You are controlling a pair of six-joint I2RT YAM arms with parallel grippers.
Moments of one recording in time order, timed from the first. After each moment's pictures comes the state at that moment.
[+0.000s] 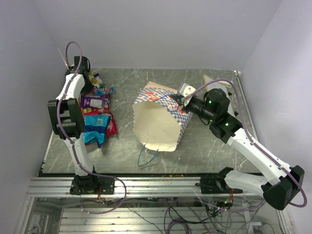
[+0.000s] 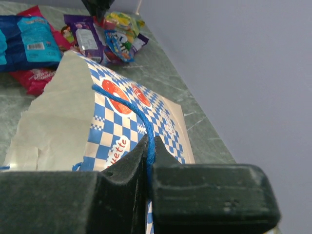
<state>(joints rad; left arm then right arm) 0.10 2.05 1.76 -0.73 -0.30 -0.45 0.63 1.08 0.99 0.01 -0.32 -0.51</state>
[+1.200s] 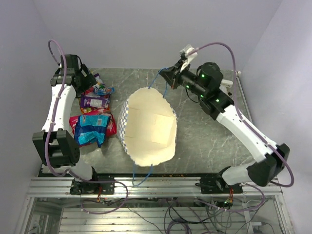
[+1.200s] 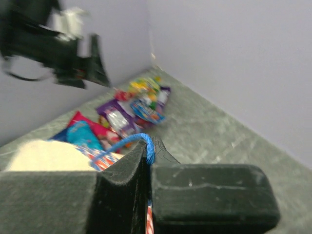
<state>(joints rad) 0.09 1.59 1.56 -0.77 -0.12 -0.53 0.62 1.35 1.40 0.06 -0.33 0.04</state>
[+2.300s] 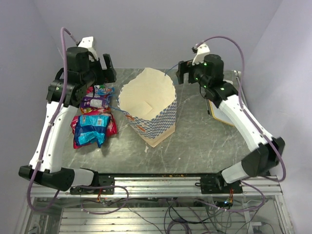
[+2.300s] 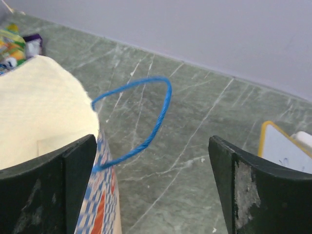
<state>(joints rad) -0.23 1.33 1.71 -0.84 -0.08 -0.30 0.42 1.53 1.49 -0.24 0.03 -0.02</state>
